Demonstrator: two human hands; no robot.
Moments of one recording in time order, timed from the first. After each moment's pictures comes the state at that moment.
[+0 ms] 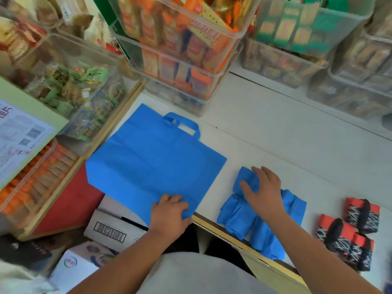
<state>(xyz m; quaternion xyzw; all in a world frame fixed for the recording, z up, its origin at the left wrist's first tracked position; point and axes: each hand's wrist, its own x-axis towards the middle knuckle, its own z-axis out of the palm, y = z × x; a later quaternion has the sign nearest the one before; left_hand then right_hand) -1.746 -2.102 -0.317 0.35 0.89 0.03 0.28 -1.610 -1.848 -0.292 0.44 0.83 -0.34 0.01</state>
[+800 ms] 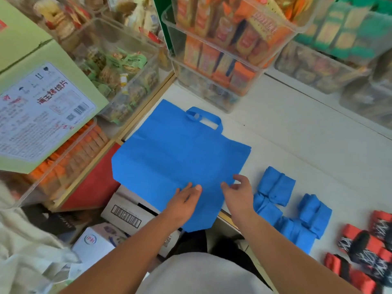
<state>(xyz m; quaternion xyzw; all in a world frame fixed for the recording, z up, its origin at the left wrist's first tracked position) -1.763 -2.144 -0.317 0.11 0.80 0.34 0.47 -1.692 -1.978 -0.288 0.58 0.60 -0.55 0.00</state>
